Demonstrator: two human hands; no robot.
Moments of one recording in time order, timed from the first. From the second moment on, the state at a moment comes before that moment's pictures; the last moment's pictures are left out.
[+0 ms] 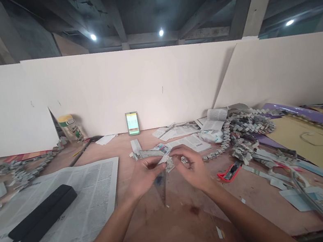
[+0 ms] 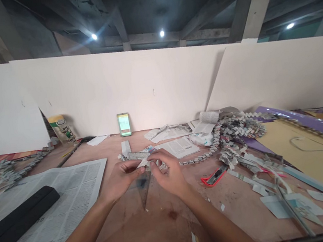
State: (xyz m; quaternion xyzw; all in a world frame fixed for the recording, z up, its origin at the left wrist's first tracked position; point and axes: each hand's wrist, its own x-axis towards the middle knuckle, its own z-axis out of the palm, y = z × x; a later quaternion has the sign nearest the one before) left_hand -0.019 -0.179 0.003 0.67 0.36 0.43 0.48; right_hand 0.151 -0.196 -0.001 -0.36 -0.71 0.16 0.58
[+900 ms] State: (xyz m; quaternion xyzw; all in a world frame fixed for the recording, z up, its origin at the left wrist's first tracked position) left_hand -0.030 -0.181 0.013 0.69 0.38 0.46 0.41; right_hand 0.164 -0.185 0.007 -0.40 -0.64 0.34 0.56
